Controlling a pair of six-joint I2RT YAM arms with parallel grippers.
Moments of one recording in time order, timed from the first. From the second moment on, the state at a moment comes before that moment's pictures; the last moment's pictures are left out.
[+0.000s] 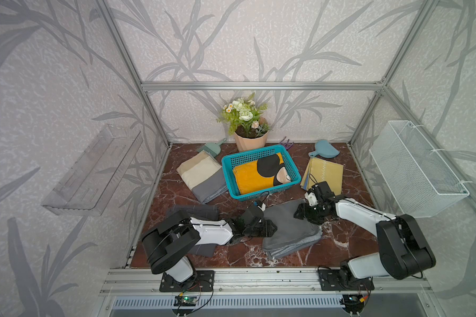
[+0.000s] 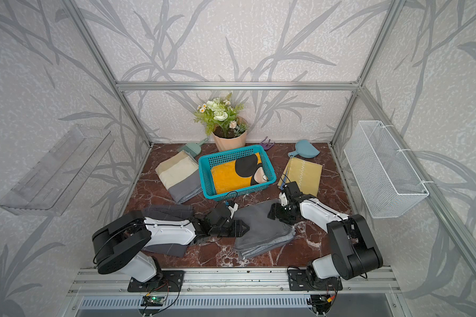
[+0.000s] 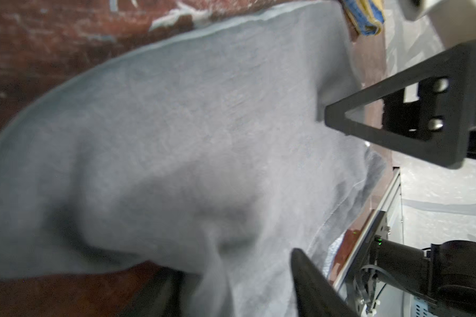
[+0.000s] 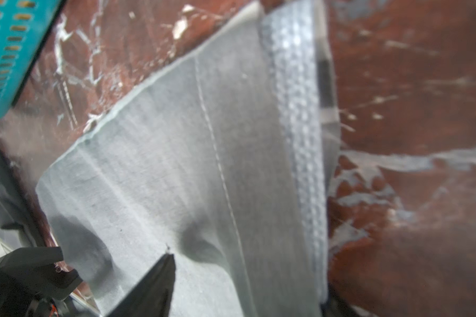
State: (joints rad) left arm -0.95 1.60 0.59 0.23 0.19 -0.92; right arm 0.29 1.45 0.67 -0.49 -0.38 0.52
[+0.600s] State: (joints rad) left arm -0.96 1.55 0.61 0.05 0.13 -0.88; right arm 0.37 1.41 0.66 -0.57 -0.33 0.55
